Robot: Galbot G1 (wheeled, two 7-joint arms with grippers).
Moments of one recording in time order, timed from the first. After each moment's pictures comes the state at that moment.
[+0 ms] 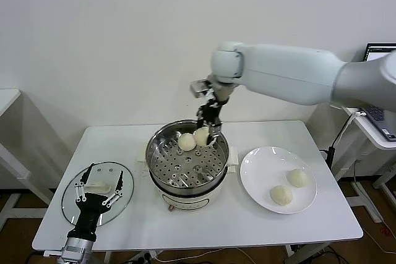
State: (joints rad) left arm 1.65 -1.31 -0.66 -2.02 0.12 -0.29 -0.02; right arm 0.76 1.35 -1.51 1.14 0.64 -0.22 -1.14
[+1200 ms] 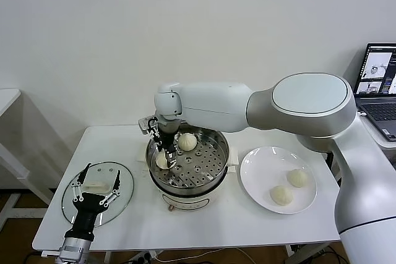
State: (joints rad) left arm 1.65 -1.31 -0.68 -2.02 0.12 -0.29 -0.03; right arm 0.61 1.60 -1.55 0.99 0.65 -0.27 -1.00
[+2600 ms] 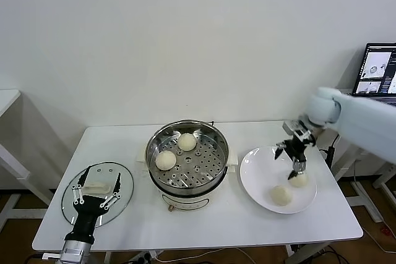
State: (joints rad) left arm 1.67 -1.32 -0.68 -2.02 0.14 -0.28 -0.03; right arm 0.42 0.66 -1.31 1.28 0.23 -0.08 -1.22
